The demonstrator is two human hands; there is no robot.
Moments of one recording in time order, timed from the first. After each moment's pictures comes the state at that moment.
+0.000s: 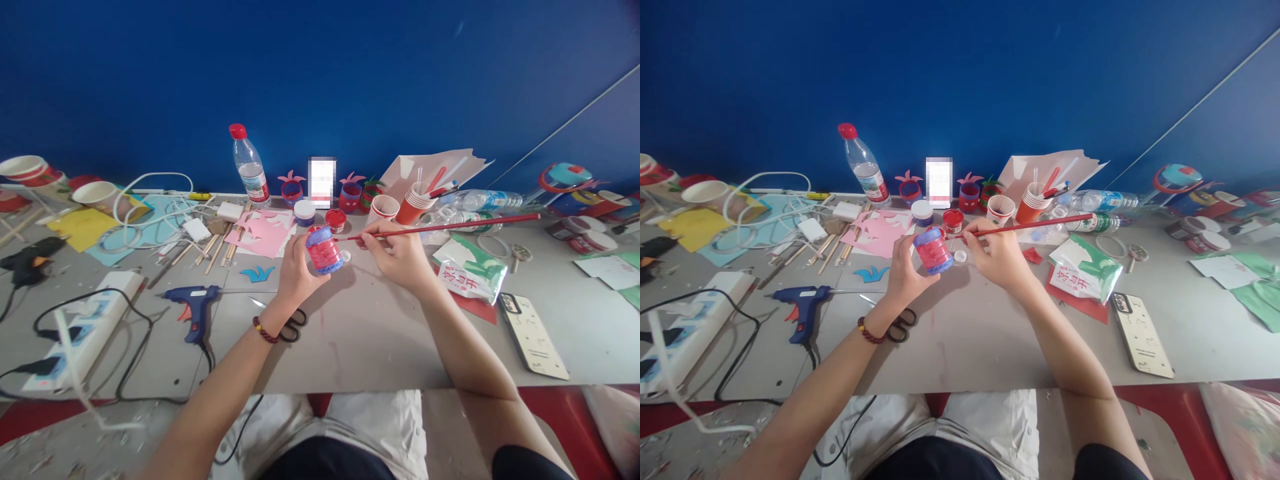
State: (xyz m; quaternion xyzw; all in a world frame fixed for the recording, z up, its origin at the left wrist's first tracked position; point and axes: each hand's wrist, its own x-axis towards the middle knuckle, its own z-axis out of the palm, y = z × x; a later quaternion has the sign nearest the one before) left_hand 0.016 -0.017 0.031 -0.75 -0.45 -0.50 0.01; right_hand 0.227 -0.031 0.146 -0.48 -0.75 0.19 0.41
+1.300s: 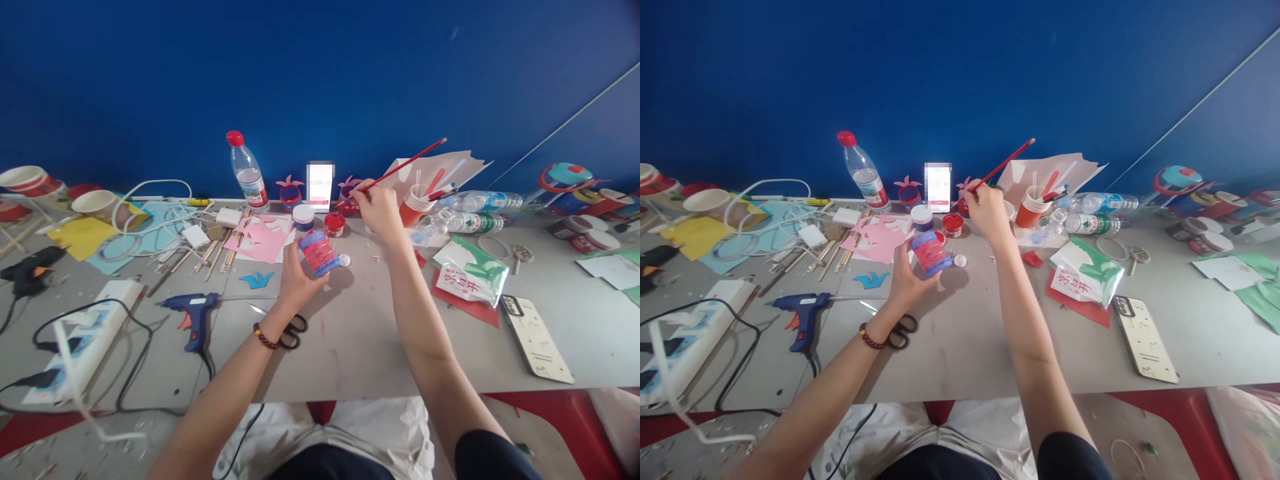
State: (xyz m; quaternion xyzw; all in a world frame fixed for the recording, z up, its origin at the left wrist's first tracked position) left_hand 0.017 -0.012 0.021 -0.68 -0.52 -0.50 -0.12; right_hand 0.221 0.085 0.136 -0.54 -0.70 0.13 0.44
